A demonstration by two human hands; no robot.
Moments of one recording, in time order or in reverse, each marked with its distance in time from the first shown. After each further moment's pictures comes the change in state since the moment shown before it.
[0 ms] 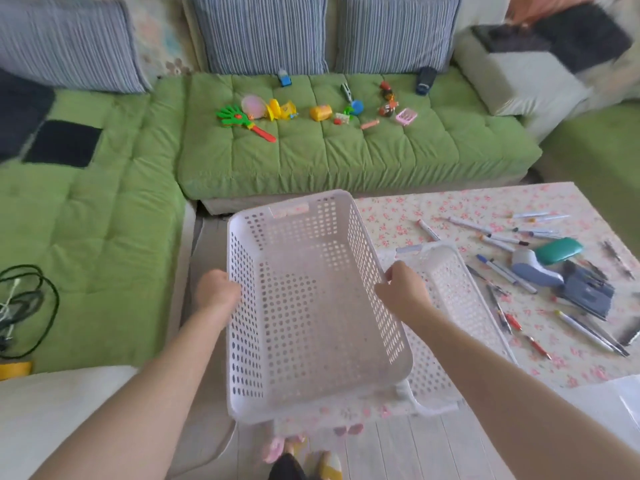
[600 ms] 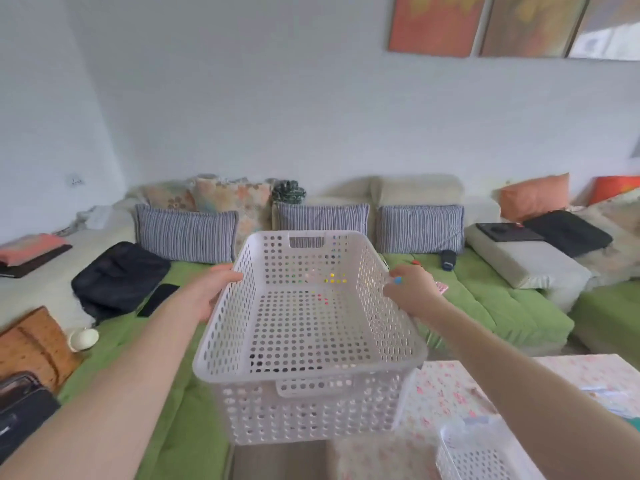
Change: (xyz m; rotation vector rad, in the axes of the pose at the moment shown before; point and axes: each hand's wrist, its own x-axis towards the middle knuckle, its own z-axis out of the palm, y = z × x) left_hand -0.032 0.116 -0.351 -0.558 -0.211 0.302; right_hand -0.130 -0.271 -0.144 0.217 0.272 -0.434
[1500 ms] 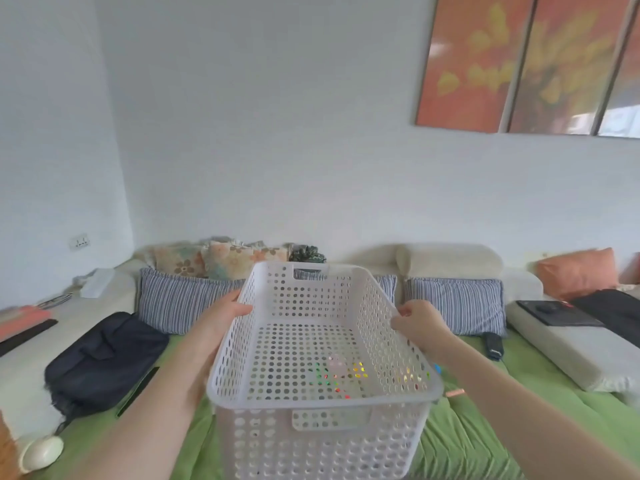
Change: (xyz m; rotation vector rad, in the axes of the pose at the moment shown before) left_hand 0.221 0.093 -0.096 0.096 -0.031 0.279; right_hand 0.220 -0.126 0.058 0.090 0.056 -0.042
